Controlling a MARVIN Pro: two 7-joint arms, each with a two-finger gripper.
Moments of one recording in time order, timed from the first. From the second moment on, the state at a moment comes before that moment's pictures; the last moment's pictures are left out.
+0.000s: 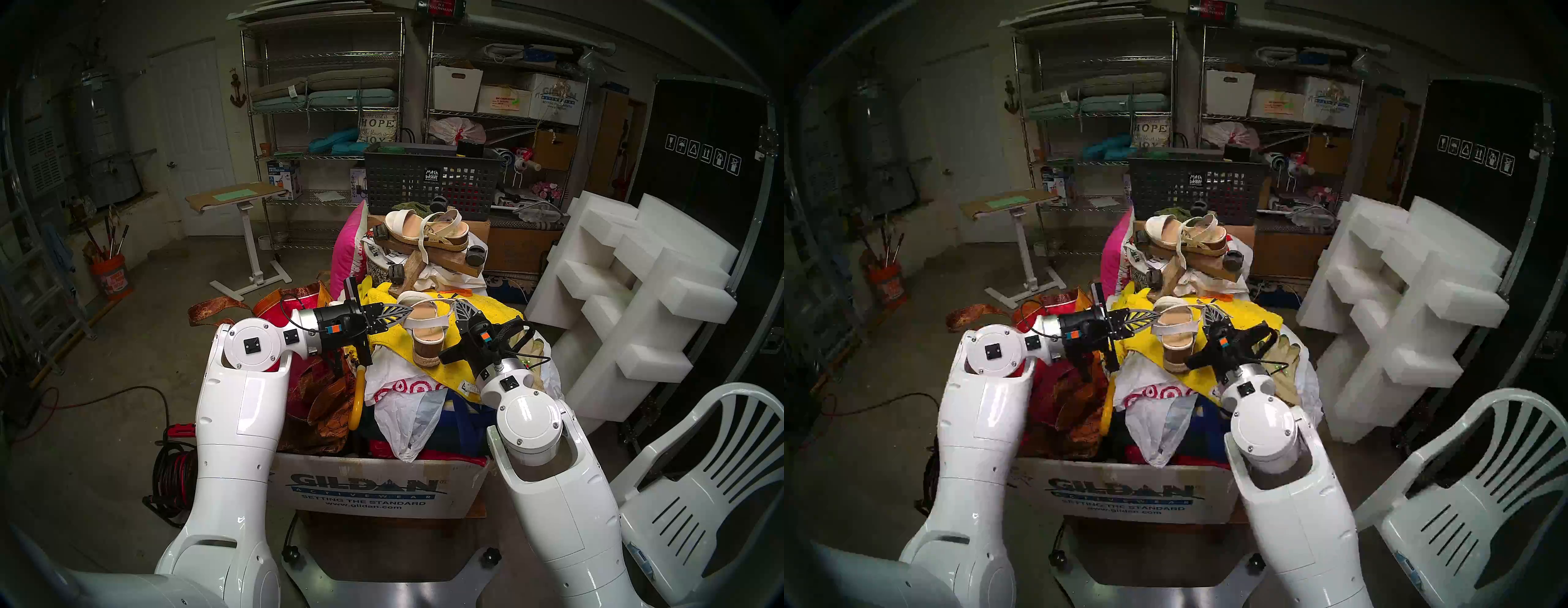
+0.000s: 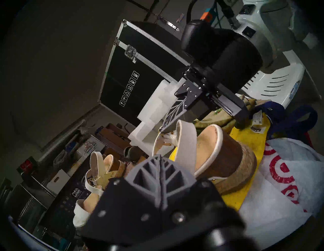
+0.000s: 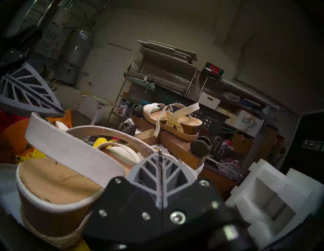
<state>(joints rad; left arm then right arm) 1.23 -1.58 -1.68 -1.55 0.37 -0.59 -1.22 -1.62 -1.44 1.37 -1.92 -0.36 0.14 0.04</state>
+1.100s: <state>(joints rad) 1.12 -1.62 -1.61 -1.44 0.47 -0.60 -1.19 -1.67 -1.43 1.36 -1.96 -0.32 0.12 0.07</state>
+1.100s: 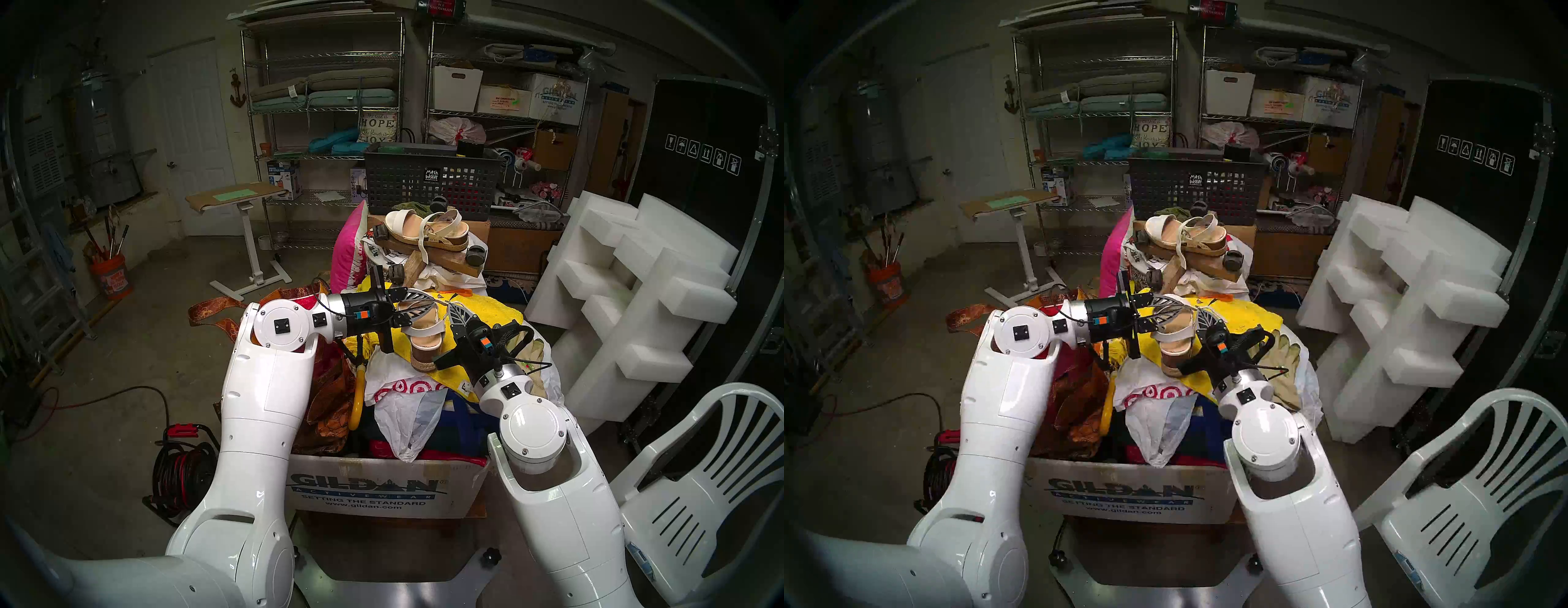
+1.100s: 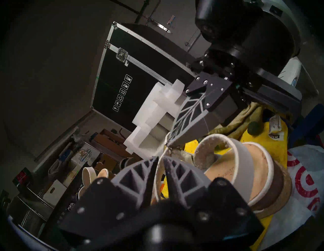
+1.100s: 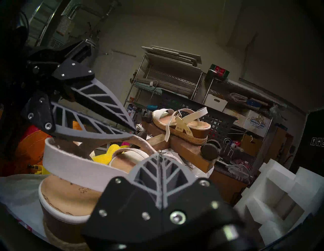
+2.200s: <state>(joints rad) 1.10 -1.61 -1.60 -1.45 0.44 -0.59 -1.24 -1.68 -1.43 1.34 -1.98 -0.34 0.12 0.06</state>
